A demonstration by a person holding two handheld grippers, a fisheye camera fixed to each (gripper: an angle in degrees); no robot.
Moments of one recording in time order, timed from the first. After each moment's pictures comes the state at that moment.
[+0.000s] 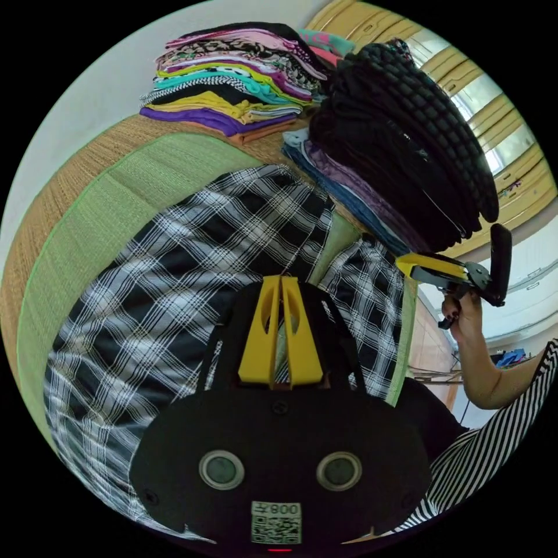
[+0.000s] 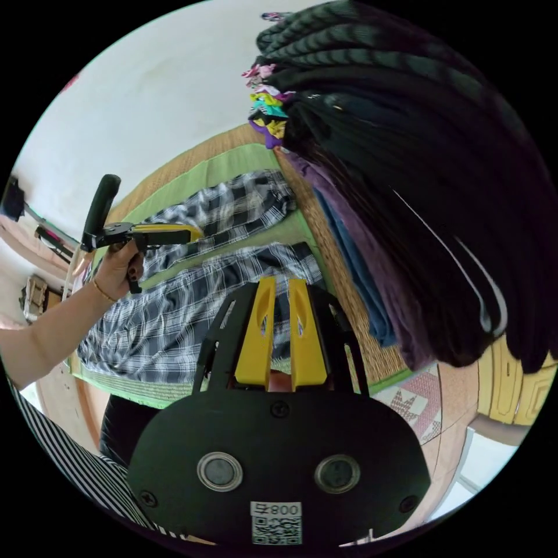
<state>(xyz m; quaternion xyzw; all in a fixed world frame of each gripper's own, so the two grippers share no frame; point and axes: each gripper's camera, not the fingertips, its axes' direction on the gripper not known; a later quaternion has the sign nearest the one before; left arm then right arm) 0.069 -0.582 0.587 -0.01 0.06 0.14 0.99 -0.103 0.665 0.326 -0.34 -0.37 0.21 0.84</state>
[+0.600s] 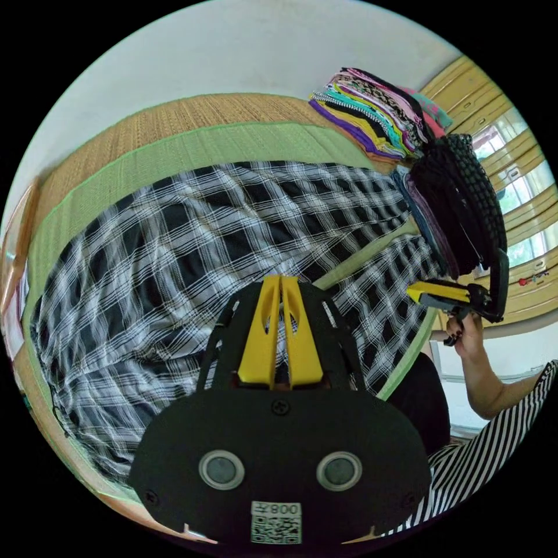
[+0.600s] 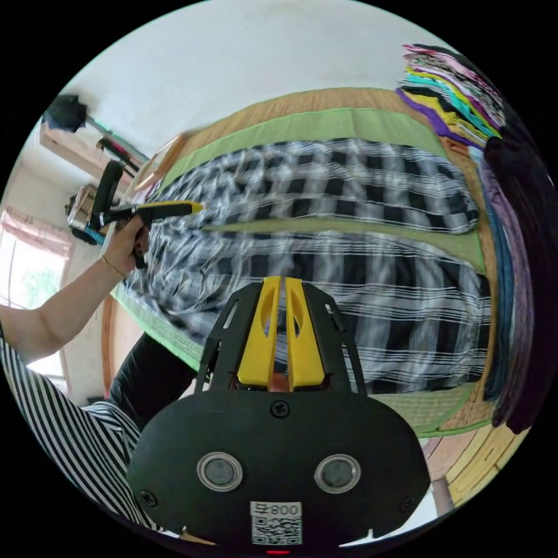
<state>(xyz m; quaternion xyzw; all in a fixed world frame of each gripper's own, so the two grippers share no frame) -0.097 -0.326 0.440 0.03 -0.05 -0.09 0.99 -0.271 0.476 0.251 -0.33 -0.54 0.06 0.77</state>
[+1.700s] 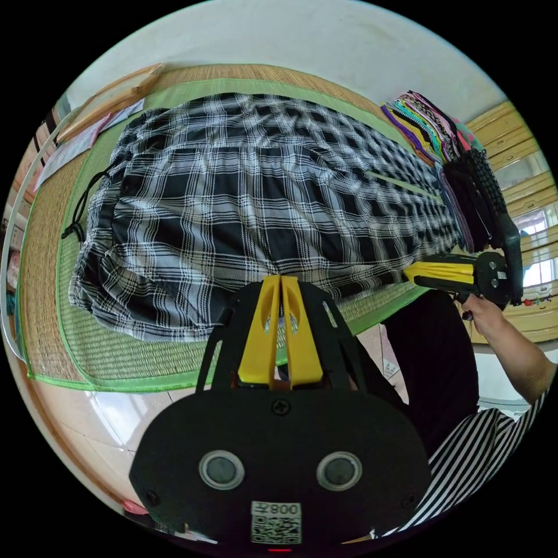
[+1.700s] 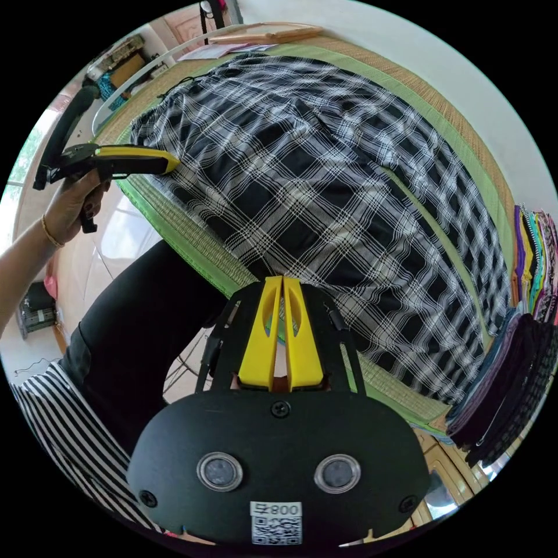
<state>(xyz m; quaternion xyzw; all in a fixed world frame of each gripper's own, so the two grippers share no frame) -0.238 0.073 0.262 0.01 -0.08 -0.19 0.98 -0.512 0.186 0.016 -0.34 -0.49 -0.26 0.76</state>
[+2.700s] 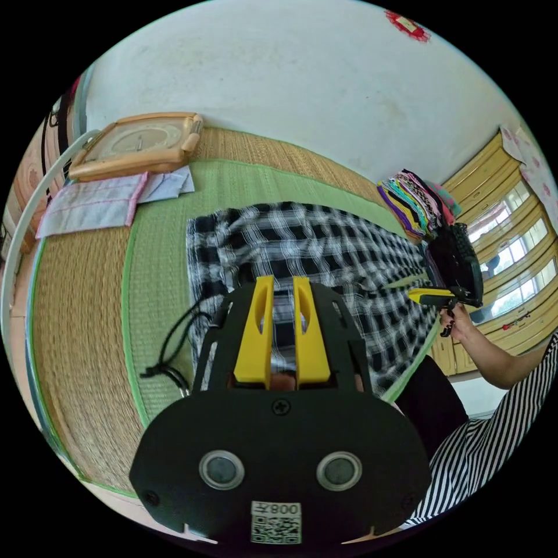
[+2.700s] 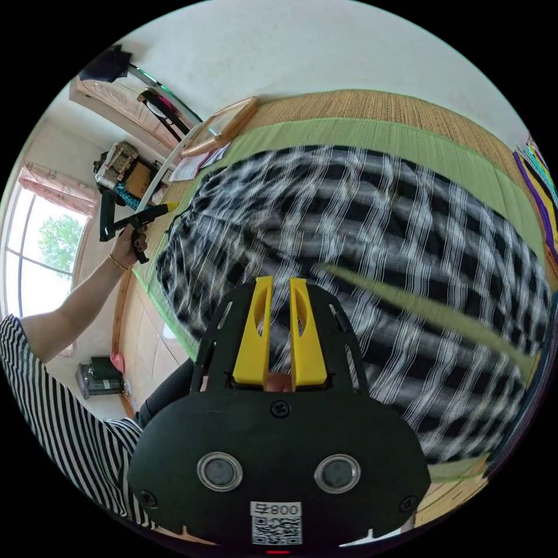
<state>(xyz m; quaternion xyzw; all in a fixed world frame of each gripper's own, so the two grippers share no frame) -0.406 0.076 0.050 0.15 -0.07 -0.18 0.97 -0.420 0.007 0.224 -0.31 -0.61 -0.02 0.73</state>
